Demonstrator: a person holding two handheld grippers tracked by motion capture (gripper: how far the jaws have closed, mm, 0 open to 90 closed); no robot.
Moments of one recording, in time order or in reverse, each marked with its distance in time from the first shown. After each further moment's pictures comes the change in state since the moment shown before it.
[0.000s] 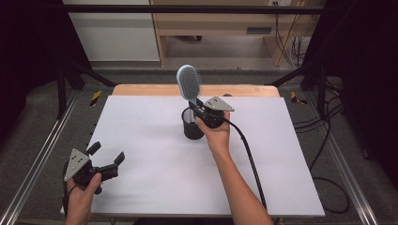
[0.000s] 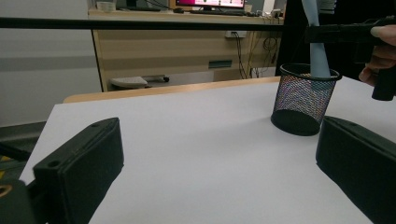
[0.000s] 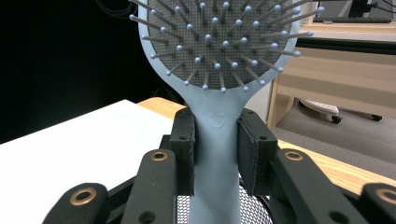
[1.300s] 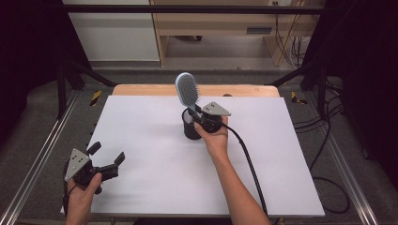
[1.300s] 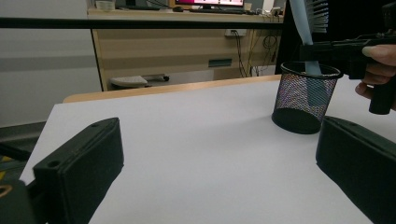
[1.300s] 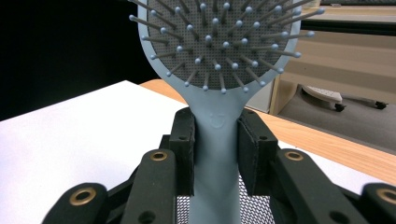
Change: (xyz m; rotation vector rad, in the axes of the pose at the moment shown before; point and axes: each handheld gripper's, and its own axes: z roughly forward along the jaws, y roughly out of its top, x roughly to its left) left arm 0.000 0.000 0.001 0.004 -0.001 0.005; right arm 0.004 -0.022 0.005 0.049 0.007 -0.003
